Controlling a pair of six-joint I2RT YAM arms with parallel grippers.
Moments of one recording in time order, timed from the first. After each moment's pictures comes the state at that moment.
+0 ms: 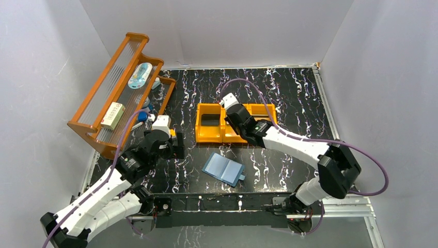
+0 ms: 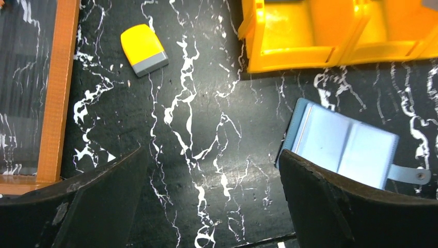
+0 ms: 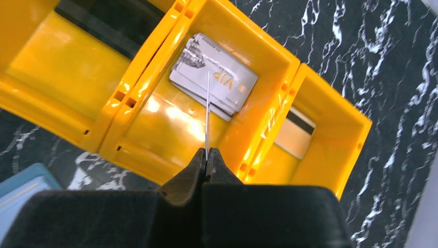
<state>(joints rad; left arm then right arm) -0.73 0.74 0.72 -0.72 -0.37 -0.47 0.87 1.45 1.03 -0.29 0.46 0.02</state>
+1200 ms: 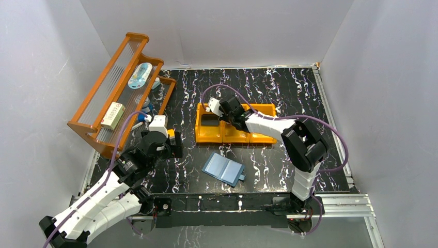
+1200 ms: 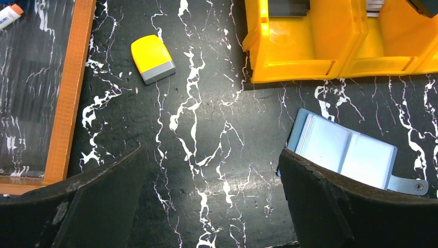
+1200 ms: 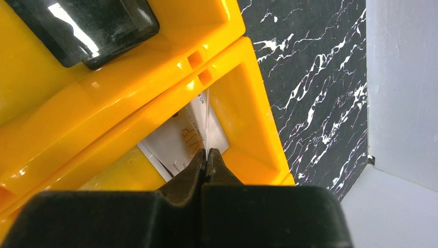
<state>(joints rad) -0.73 0.67 0.70 -0.69 -0.41 -0.48 0.75 1.84 1.21 -0.18 0.33 -0.64</state>
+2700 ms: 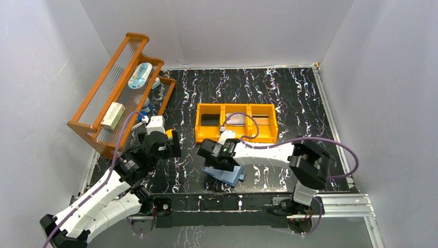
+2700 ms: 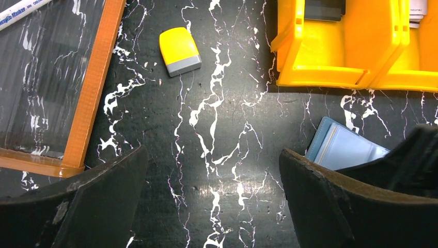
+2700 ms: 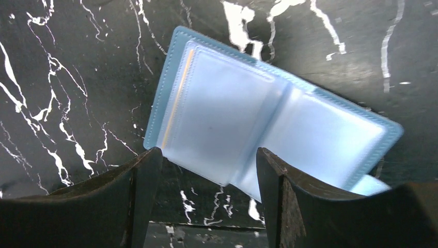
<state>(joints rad) -0.73 0.70 0.70 -0.74 -0.50 -0.53 1.21 1.66 1.11 -0.70 0.37 1.28</state>
